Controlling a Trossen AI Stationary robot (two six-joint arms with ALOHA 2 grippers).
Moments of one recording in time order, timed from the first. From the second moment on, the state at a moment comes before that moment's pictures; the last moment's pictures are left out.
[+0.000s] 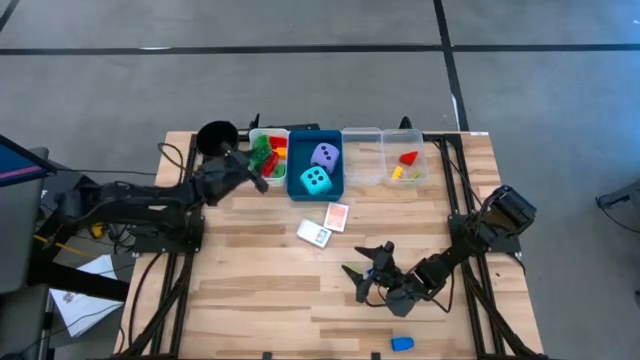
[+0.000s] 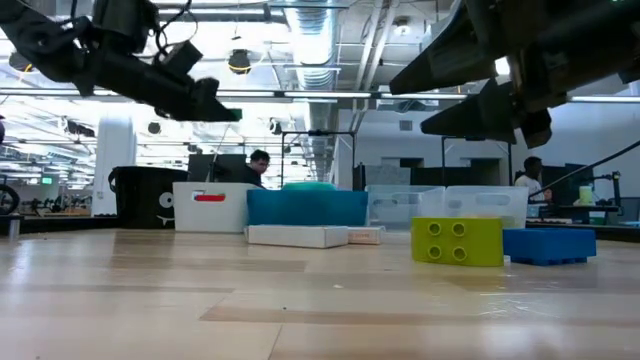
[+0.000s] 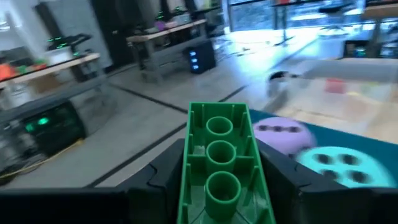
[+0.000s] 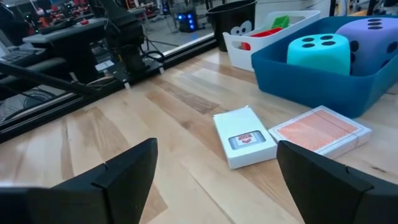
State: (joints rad) left arm 0.37 1.00 0.29 0.61 -0.49 0.15; right arm 0.68 1.79 0.76 0.45 1.16 0.80
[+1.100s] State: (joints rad) left arm -0.14 1.50 0.29 1.01 0.15 -0.01; right arm 0.68 1.79 0.76 0.45 1.15 0.80
